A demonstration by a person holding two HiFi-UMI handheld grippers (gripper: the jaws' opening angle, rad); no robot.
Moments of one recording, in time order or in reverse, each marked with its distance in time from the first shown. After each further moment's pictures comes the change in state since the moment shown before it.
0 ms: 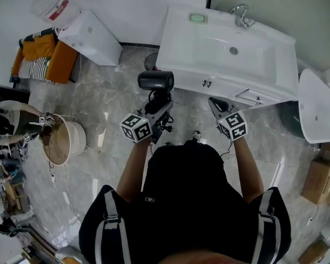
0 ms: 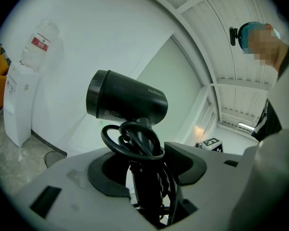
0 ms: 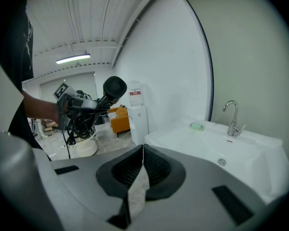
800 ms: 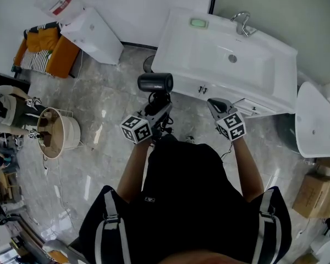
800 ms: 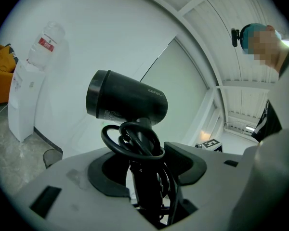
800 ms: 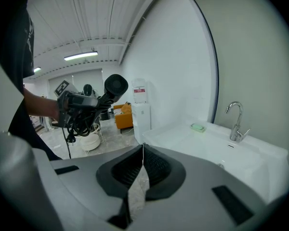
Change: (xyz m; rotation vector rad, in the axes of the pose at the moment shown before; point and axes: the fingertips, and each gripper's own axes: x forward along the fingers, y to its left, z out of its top) left arm 0.038 -0.010 -0.013 -0.029 -0.062 0.062; right arm -0.001 -0.045 -0.014 -0.071 0.024 0.071
